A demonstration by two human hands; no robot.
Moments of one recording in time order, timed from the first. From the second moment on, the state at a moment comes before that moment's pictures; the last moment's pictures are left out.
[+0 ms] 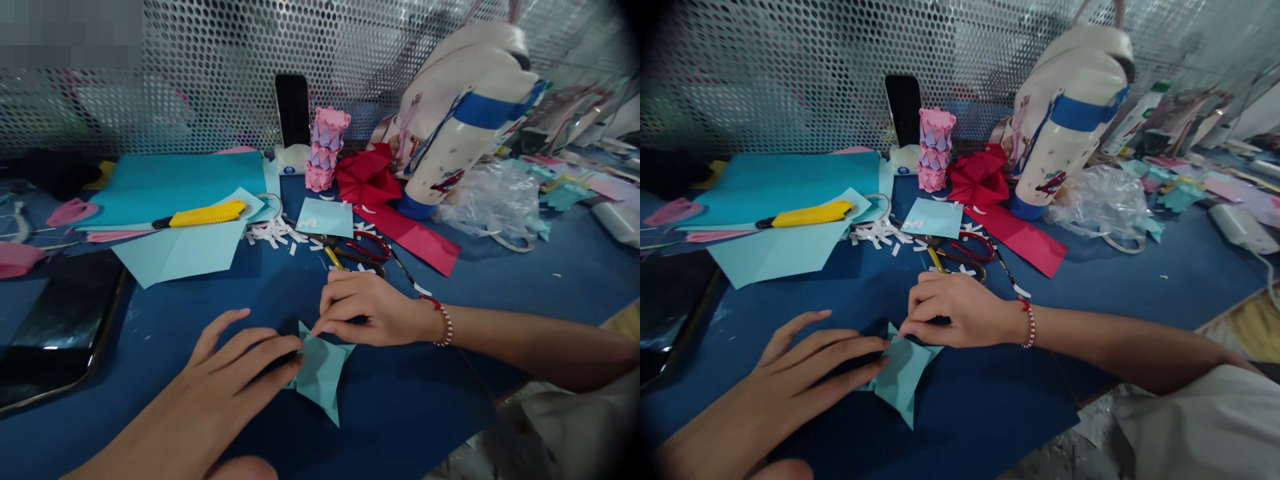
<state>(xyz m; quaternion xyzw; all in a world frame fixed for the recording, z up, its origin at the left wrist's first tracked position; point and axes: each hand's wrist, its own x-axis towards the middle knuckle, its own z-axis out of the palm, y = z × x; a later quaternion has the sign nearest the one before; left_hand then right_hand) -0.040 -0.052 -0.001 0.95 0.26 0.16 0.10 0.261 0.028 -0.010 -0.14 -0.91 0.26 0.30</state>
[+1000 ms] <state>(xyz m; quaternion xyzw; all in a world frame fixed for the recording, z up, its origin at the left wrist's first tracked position) -0.045 -0.061 -0.028 0.92 0.34 0.17 0.14 0.258 0.016 -0.007 -0.21 -0.87 0.35 0.27</state>
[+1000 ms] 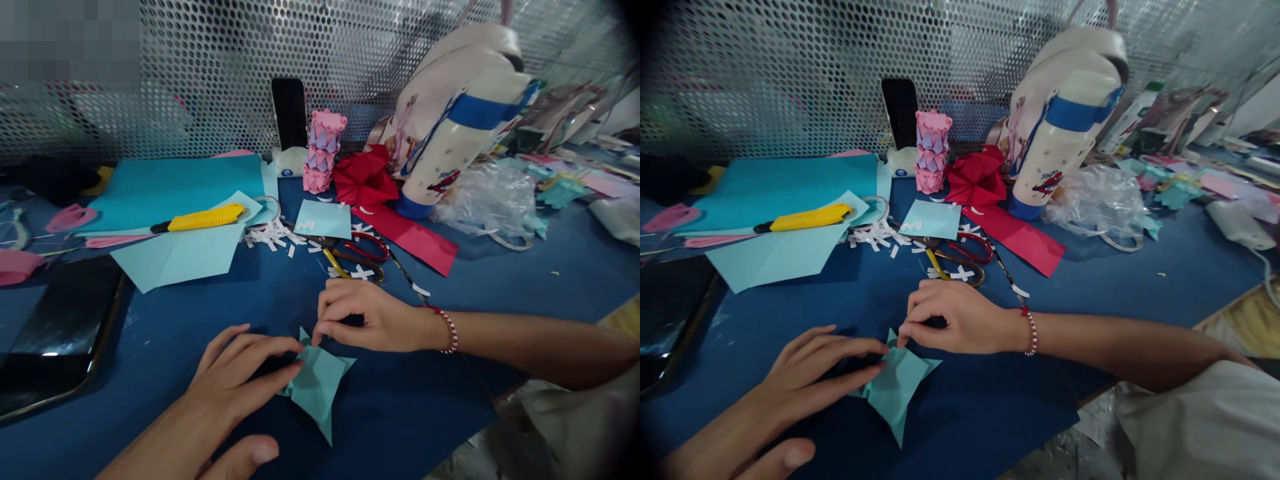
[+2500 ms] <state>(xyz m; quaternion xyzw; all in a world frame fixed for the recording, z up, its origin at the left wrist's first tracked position) -0.049 -0.065 -0.039 0.90 0.36 0.18 0.19 0.259 0.017 -0.009 -0.19 -0.89 0.33 0.27</state>
